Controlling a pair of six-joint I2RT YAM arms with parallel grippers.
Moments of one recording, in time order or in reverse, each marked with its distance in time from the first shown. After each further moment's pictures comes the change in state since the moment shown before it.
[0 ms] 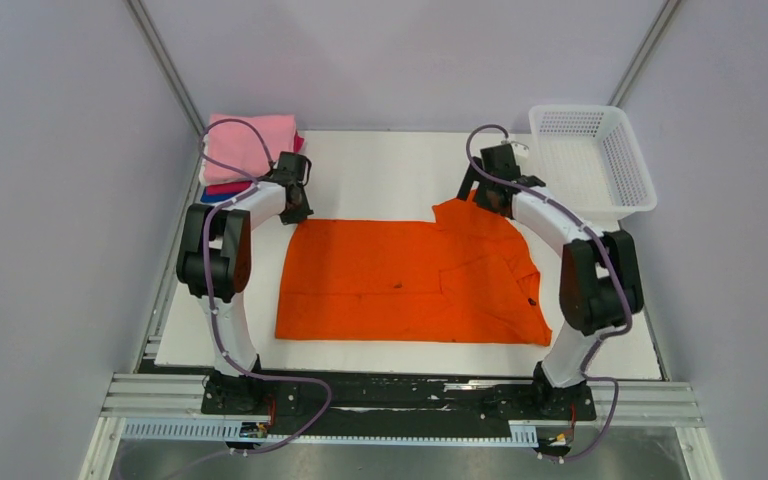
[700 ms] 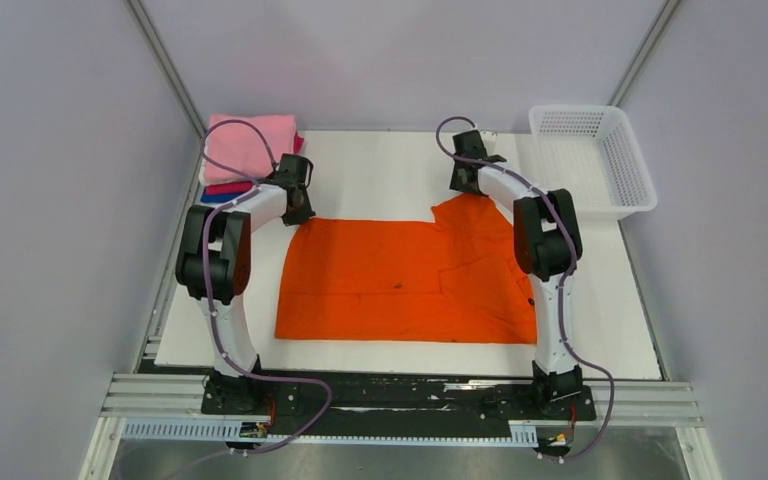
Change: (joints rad) left arm -0.012 -0.014 -0.022 0.026 0.011 0.014; right arm -0.002 0.600 0.576 -0.048 0.108 -0.143
